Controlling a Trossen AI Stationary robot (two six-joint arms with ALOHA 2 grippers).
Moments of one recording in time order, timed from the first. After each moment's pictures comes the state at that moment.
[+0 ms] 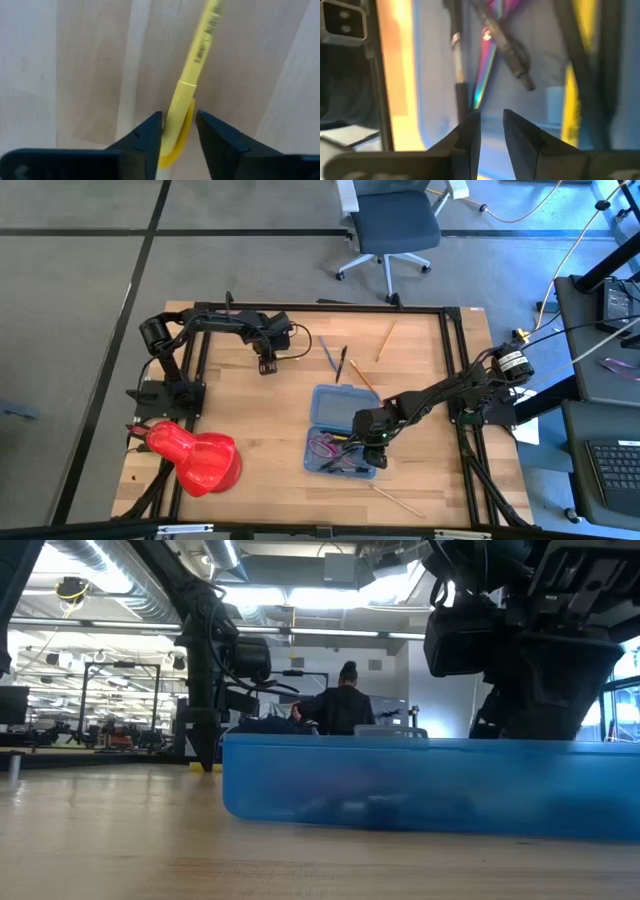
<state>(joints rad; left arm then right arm) 0.56 1.76 0.97 -0.67 -0.04 0.35 0.29 1.69 0.83 -0.16 -0.39 0.60</state>
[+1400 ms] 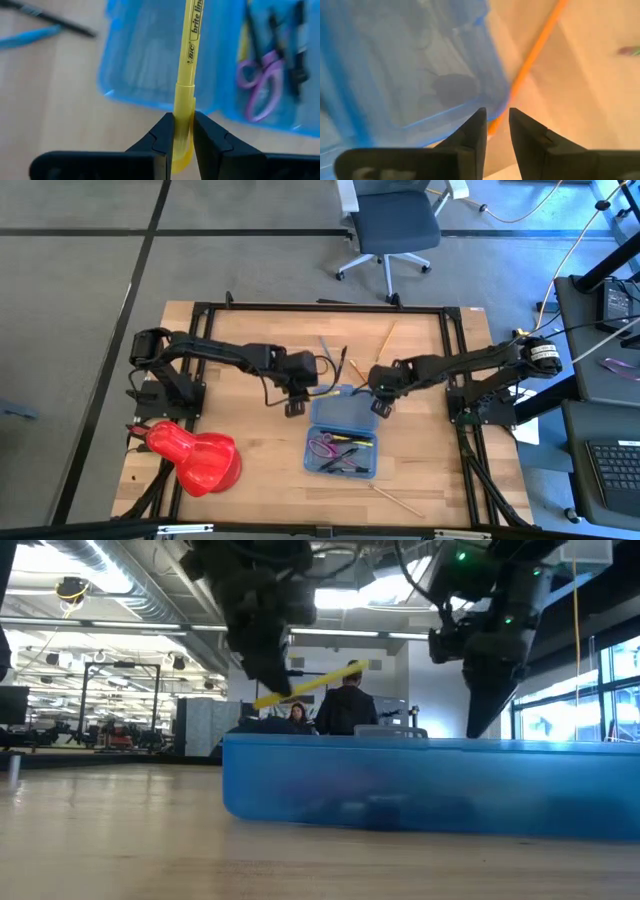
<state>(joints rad) 0.06 1.65 1.14 -0.53 0.15 -0.12 -0.01 1.42 0.83 -0.64 0.12 0.45</state>
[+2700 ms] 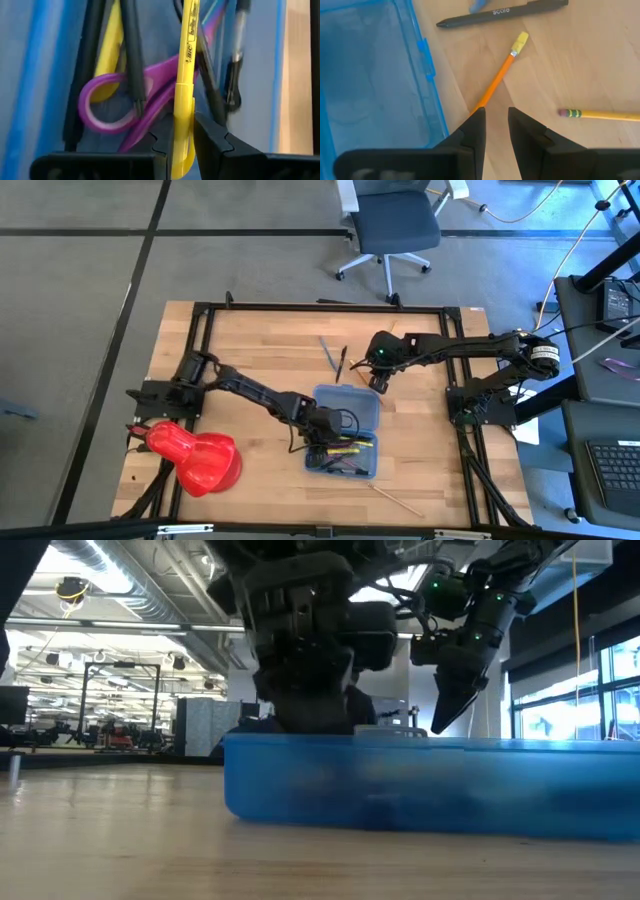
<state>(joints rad) -0.21 2.05 1.34 -0.32 0.26 -0.40 -0.29 1.42 0.83 -0.49 0.01 0.12</state>
